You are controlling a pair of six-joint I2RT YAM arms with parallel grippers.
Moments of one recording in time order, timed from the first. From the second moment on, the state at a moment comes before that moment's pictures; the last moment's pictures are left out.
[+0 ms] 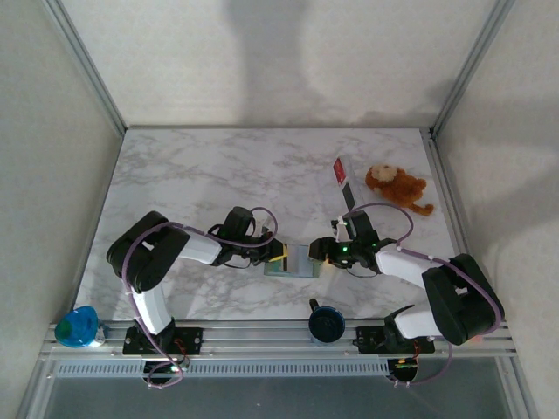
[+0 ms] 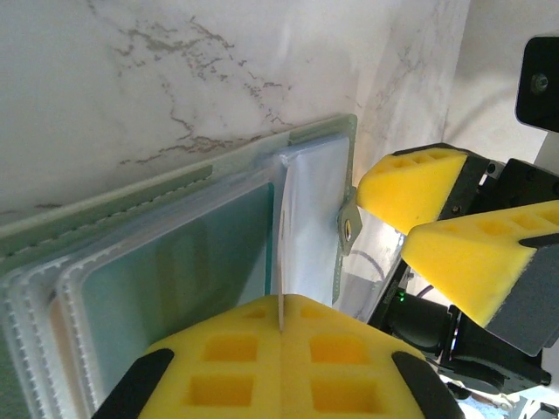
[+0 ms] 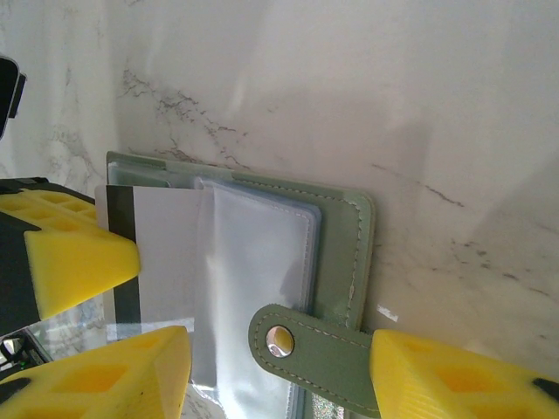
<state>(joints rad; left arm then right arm) -0.60 1.81 0.65 0.43 0.73 -0.99 0.47 1.37 0.48 -0.06 -0.50 0.66</state>
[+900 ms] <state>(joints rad) -0.61 1.81 0.60 0.52 0.76 -1.04 0.47 1.37 0.46 0.00 -0.53 0.66</state>
